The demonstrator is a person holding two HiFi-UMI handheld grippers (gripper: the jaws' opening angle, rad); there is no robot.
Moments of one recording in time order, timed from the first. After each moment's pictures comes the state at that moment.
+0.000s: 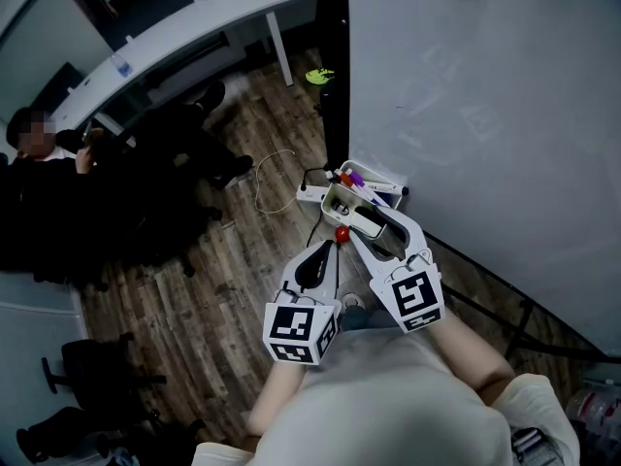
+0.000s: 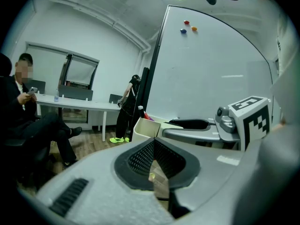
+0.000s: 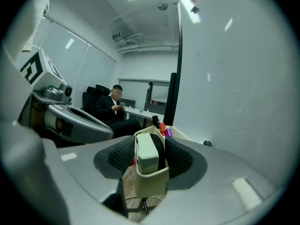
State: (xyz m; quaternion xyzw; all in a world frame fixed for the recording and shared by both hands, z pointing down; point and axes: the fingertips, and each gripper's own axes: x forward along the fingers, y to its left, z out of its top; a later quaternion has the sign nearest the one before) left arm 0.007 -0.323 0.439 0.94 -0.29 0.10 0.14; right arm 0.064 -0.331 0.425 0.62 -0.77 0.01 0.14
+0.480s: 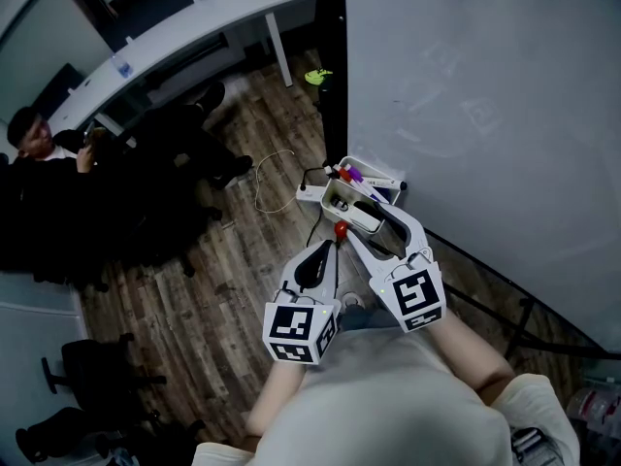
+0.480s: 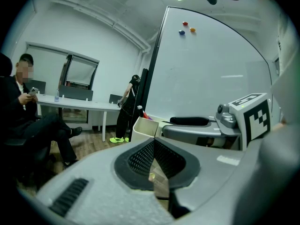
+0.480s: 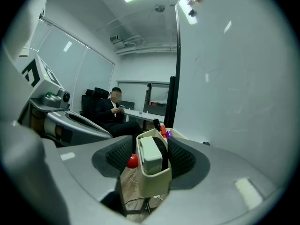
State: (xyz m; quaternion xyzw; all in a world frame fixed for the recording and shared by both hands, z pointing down) left arm 0.001 -0.315 0.439 0.94 -0.29 0.10 0.14; right arm 0.059 -0.324 0.417 0.63 -0.77 0.01 0.12
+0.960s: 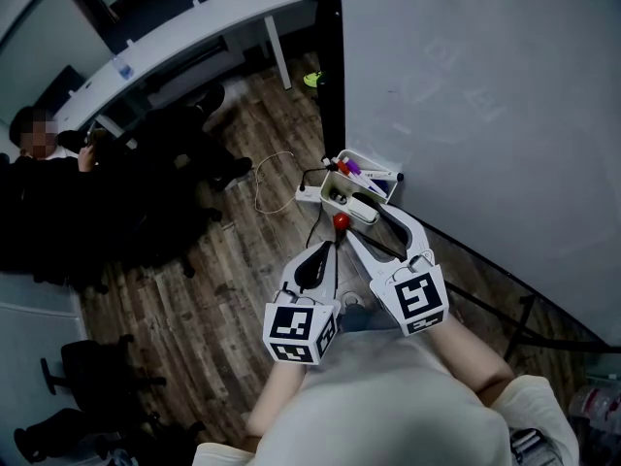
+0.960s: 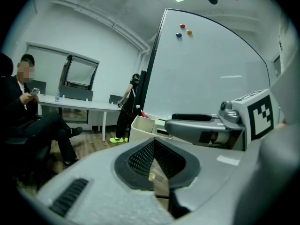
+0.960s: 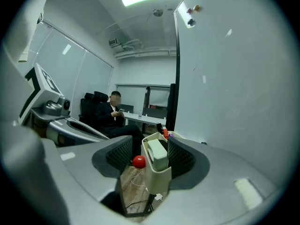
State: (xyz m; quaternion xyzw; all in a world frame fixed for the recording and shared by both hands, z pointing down) left arm -0.009 -0.297 0.439 0.94 -0.29 0.10 0.14; right arm 0.048 -0.303 0.405 0.64 -0.76 0.01 0.10
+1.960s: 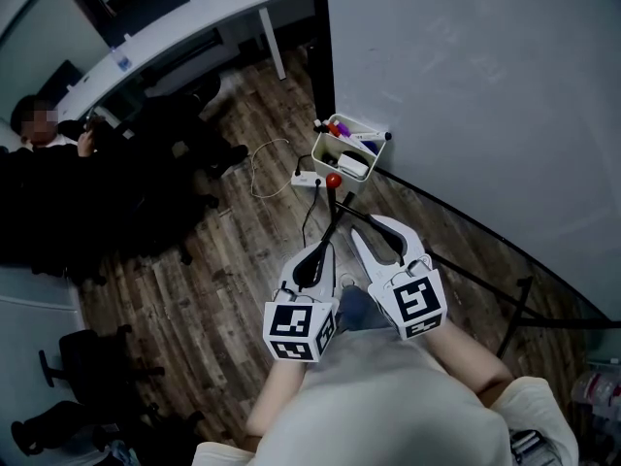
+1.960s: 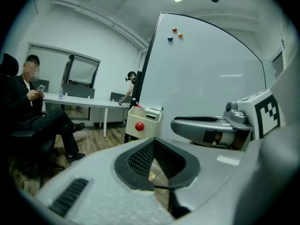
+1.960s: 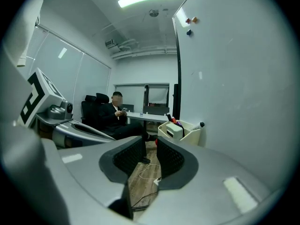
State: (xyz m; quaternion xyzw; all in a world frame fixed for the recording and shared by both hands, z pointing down) left arm -0.041 -0.229 0.457 0.94 -0.29 0.11 0.15; right arm 0.014 -0.224 0.426 0.64 -0.76 0.04 0.09
